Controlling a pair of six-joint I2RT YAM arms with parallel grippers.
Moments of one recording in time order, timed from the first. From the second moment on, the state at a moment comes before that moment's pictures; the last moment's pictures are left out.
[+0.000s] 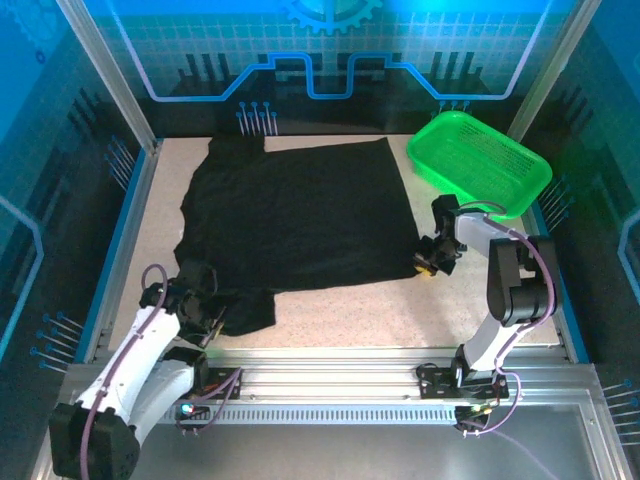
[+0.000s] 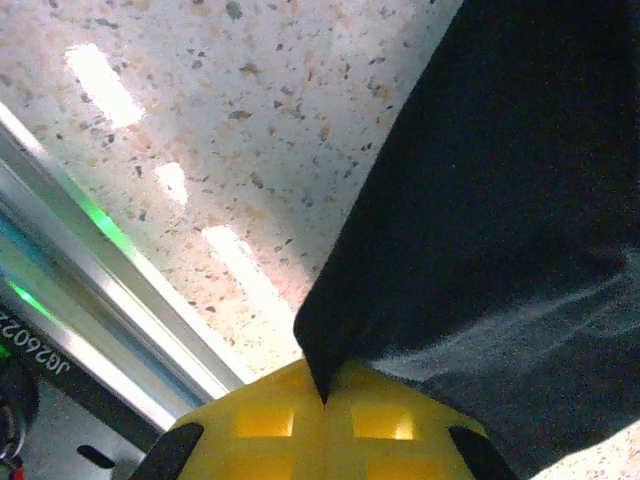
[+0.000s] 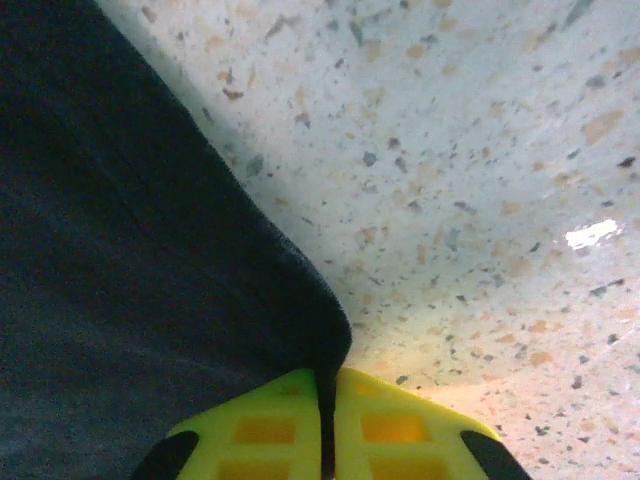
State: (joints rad) left arm -0.13 0.81 0.52 -1.15 0.07 -1.30; right arm 0.06 1.71 0.99 -0.78 -0.18 0.65
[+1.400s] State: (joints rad) left arm 0.05 1.35 1.15 -0.71 0.11 -1.06; right arm 0.12 1.79 1.40 -1.01 -0.14 0.71
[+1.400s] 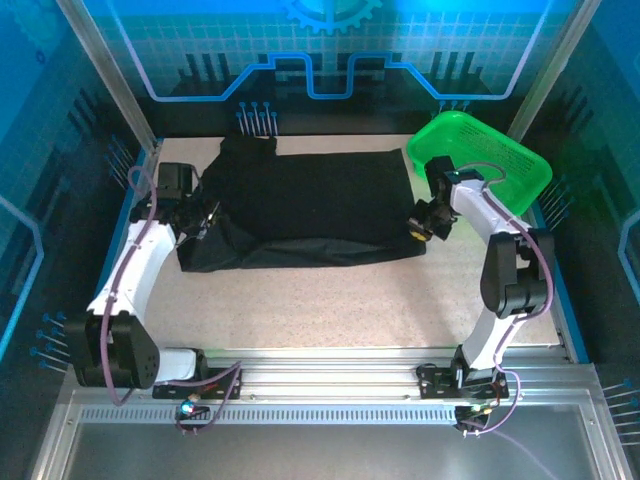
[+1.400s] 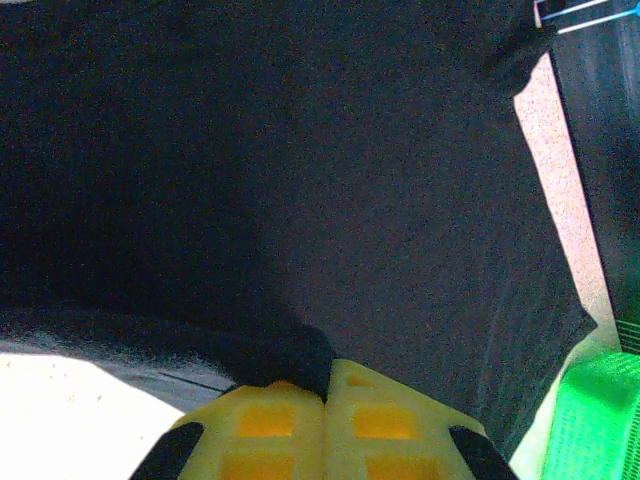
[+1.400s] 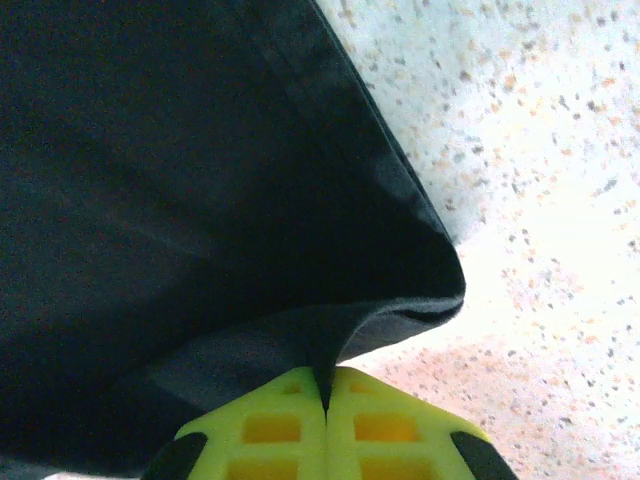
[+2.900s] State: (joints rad) left arm 0.16 1.67 1.28 -0.60 0.11 -0.94; right arm 0.10 2.13 1.79 -1.05 -0.11 0.74
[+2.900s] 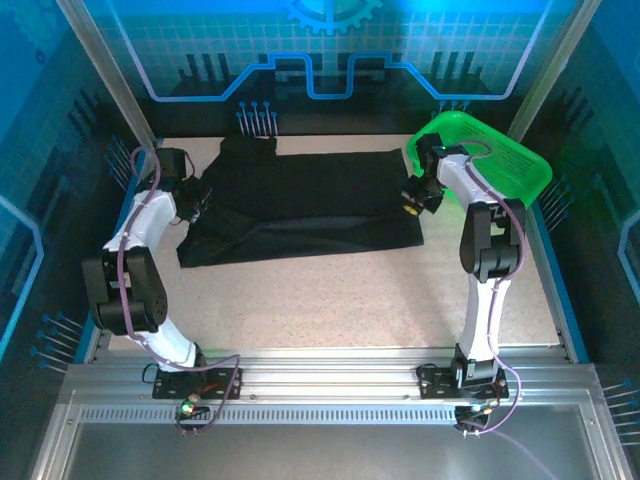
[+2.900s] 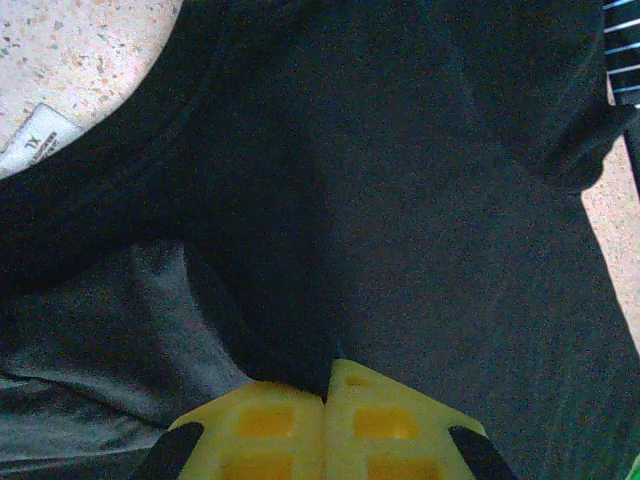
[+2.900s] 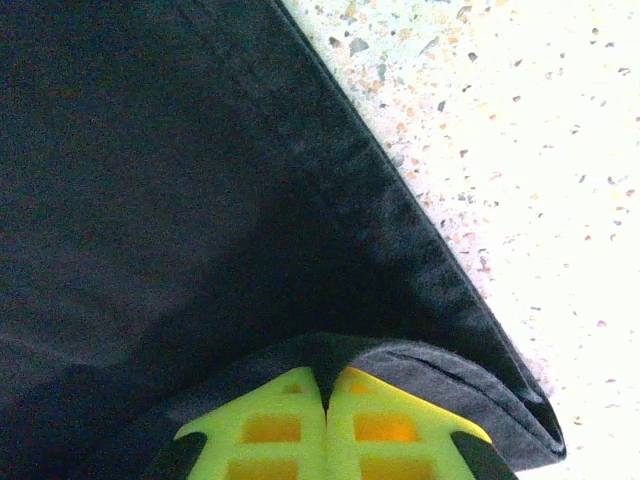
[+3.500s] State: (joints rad) left arm 0.18 1.52 1.14 -0.65 0.12 -0.88; right arm 0.12 1.97 1.61 -1.03 -0.08 0.67
